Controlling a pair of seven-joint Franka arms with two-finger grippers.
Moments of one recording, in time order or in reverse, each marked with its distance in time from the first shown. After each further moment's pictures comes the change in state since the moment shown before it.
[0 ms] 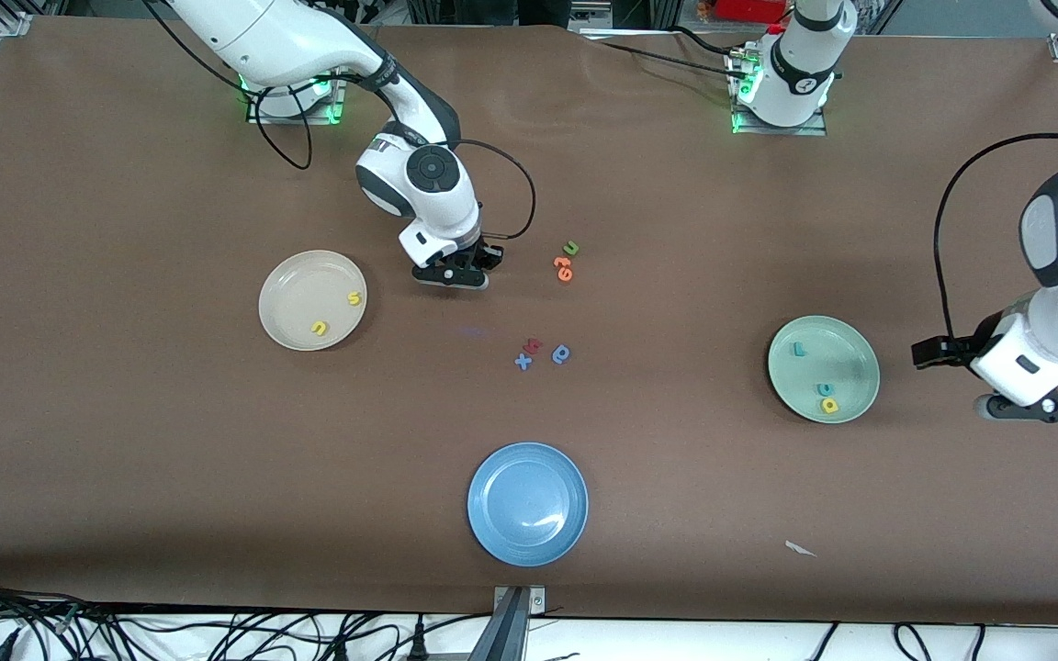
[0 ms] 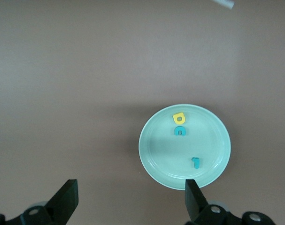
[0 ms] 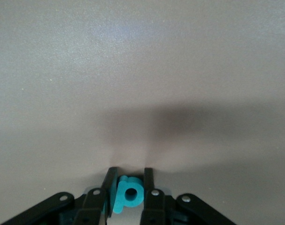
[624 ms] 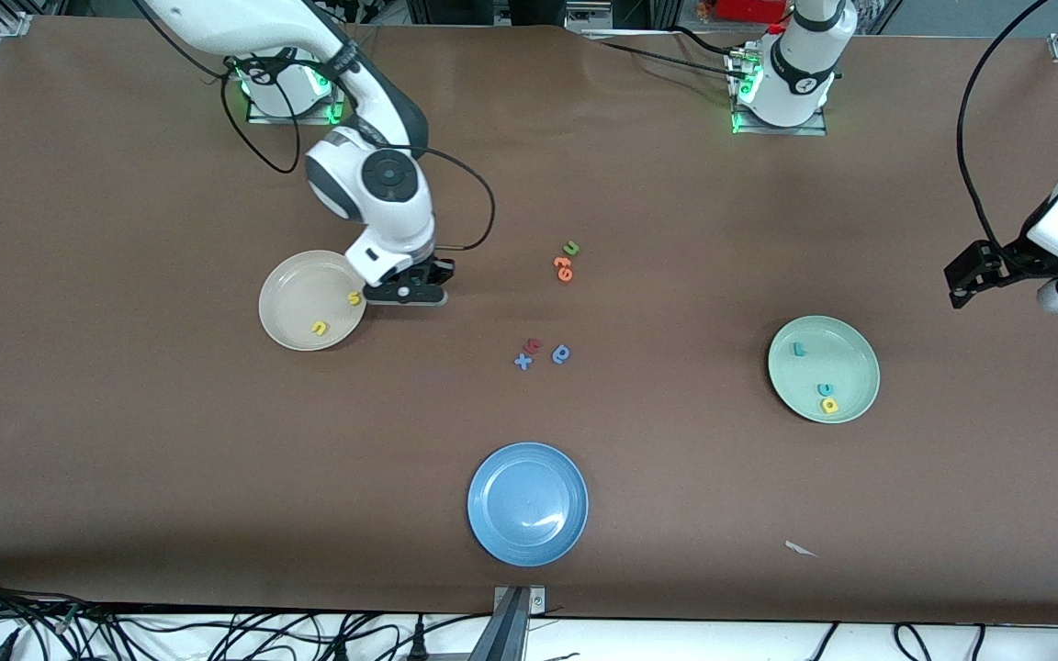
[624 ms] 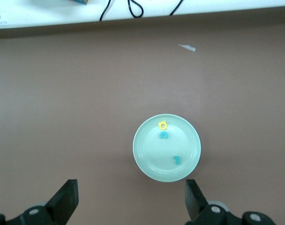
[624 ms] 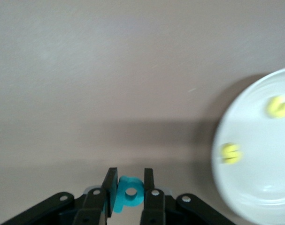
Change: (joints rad) left arm -0.090 -0.308 0.030 -0.170 0.000 0.031 -0.033; right arm -0.132 -0.184 -0.019 0.017 0.039 -0.255 -0.361
